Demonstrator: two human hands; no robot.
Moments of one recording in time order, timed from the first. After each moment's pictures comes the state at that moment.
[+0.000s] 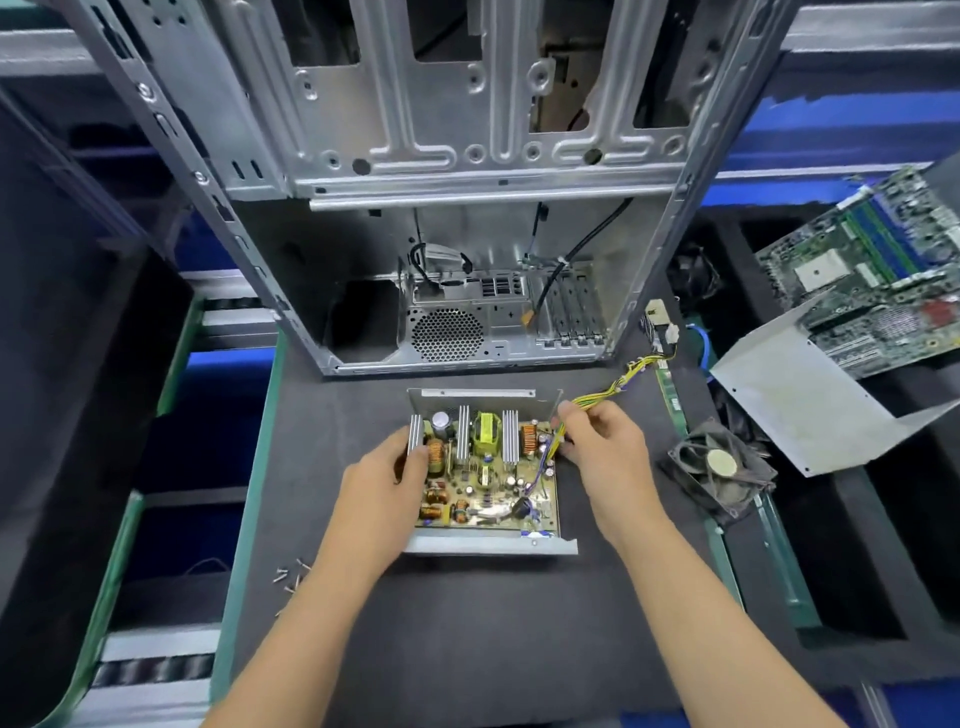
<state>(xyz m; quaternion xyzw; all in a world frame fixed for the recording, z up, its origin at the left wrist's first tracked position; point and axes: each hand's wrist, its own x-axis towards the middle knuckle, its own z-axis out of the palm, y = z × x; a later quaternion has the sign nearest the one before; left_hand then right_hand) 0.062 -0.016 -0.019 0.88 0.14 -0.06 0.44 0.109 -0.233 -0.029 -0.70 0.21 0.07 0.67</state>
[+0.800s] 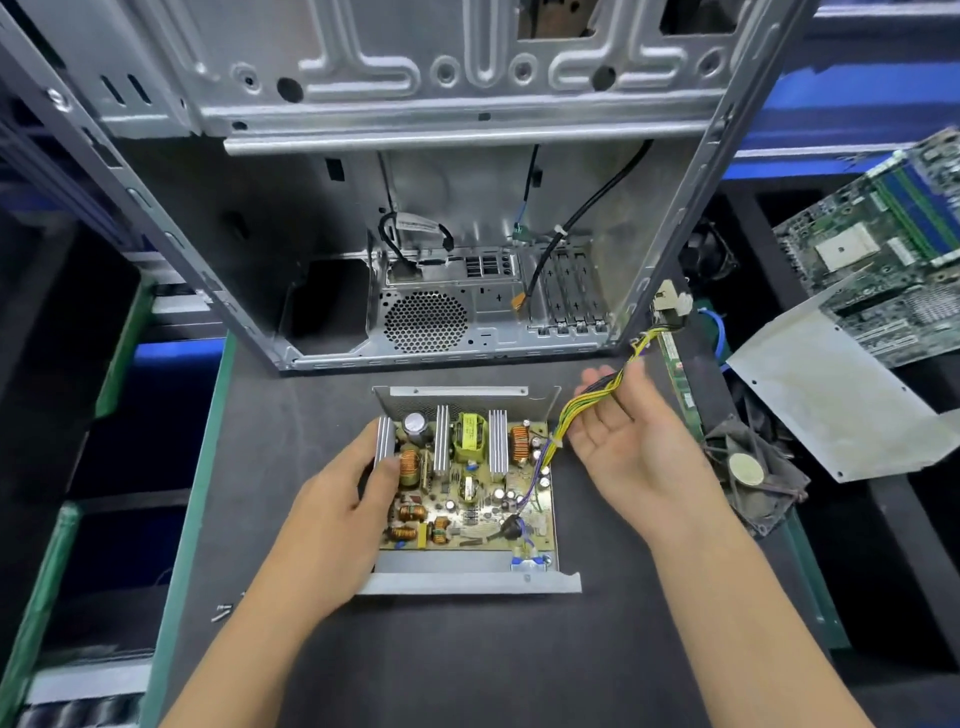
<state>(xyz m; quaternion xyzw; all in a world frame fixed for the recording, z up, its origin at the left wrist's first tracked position) 0.064 -0.003 -0.036 0.86 0.09 -0.12 0.49 0.133 -0.258 -0.021 -0.31 0.29 0.13 0.90</state>
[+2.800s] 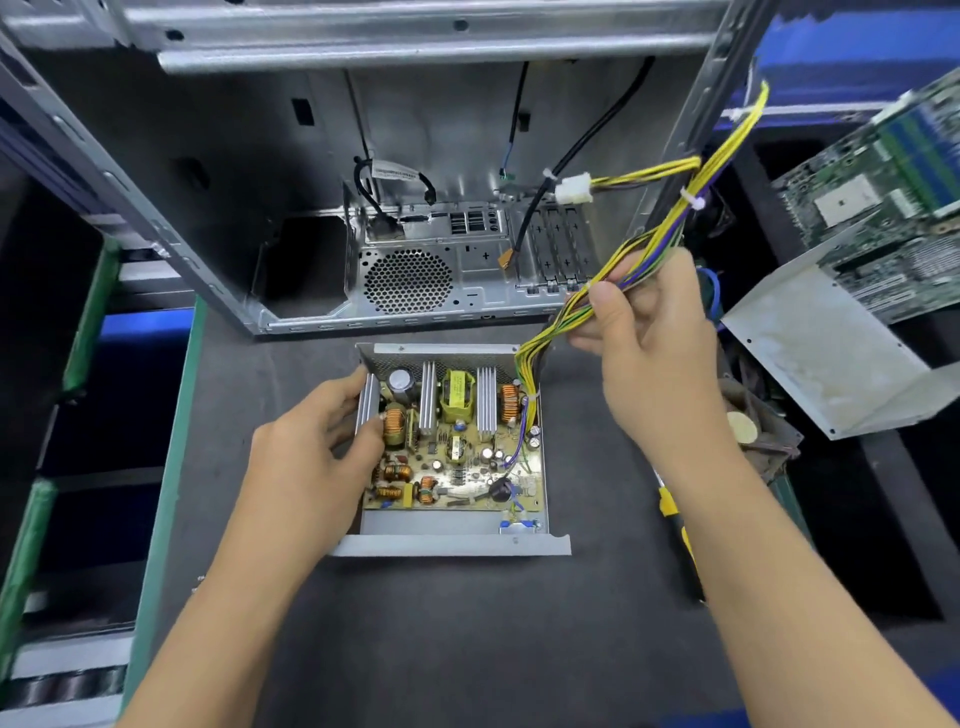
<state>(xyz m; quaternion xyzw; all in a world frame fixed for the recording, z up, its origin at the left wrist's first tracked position) 0.071 -0.009 -0.026 0.87 0.15 -0.02 0.47 0.141 -0.253 0.010 -0.80 0.01 -0.11 0.59</state>
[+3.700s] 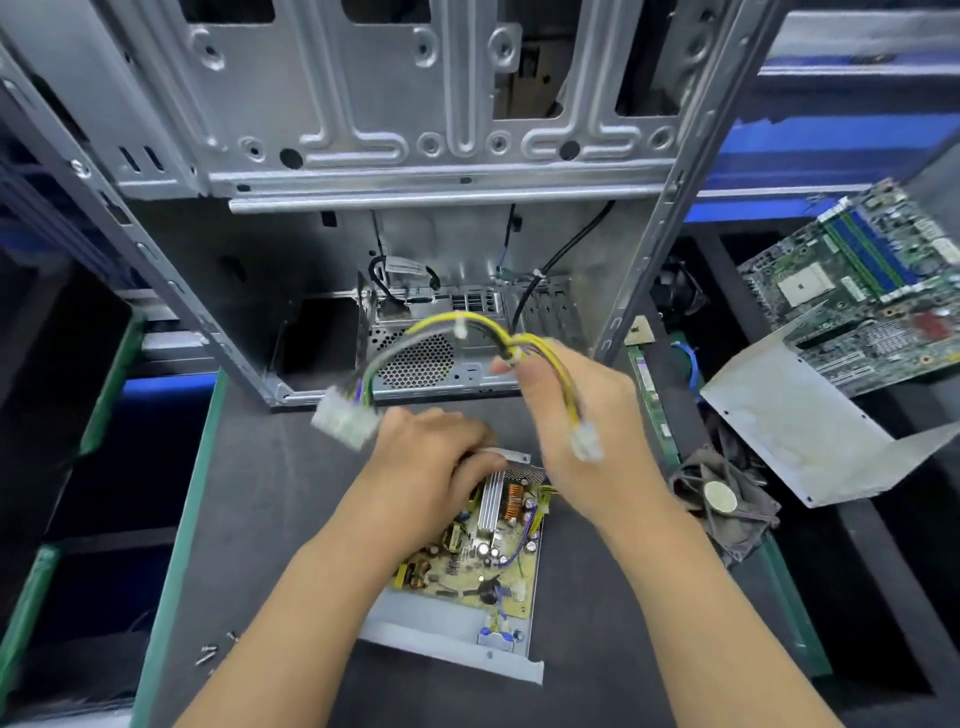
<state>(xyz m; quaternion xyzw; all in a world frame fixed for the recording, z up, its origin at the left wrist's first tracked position) 0.128 -0.060 -0.004 0.95 -0.17 -0.01 0.28 0.144 -0.225 0.030 -0.82 -0.18 -0.16 0.51</state>
